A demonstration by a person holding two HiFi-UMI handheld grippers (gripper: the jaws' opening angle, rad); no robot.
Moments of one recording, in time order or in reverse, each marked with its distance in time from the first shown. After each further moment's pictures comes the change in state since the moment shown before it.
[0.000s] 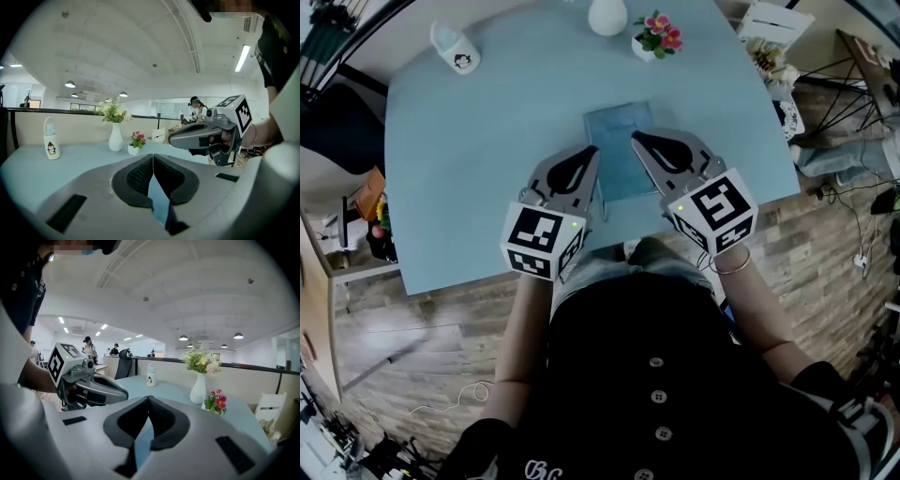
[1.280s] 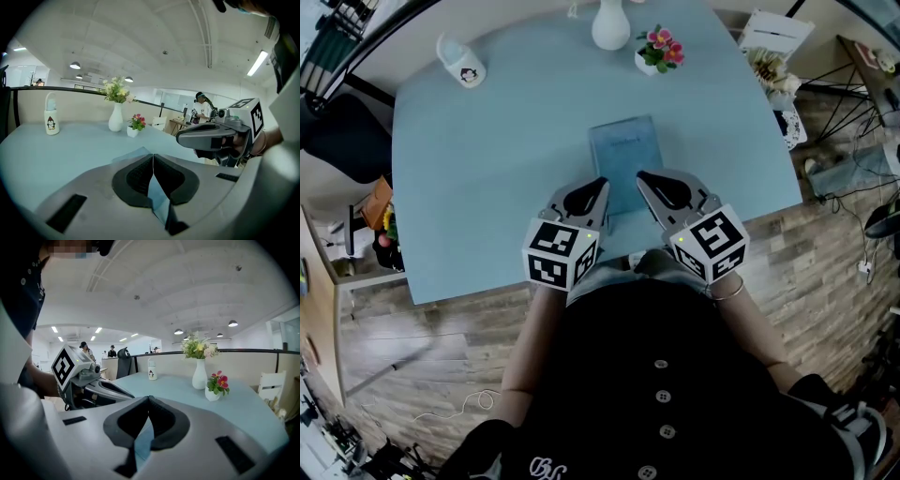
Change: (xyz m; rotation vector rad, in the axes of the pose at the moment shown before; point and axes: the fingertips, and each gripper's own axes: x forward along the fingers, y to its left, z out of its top) left arm 0.008 -0.010 -0.049 -0.145 0.158 -0.006; right arm -0.008 0.020 -0.038 0.129 0.029 0.014
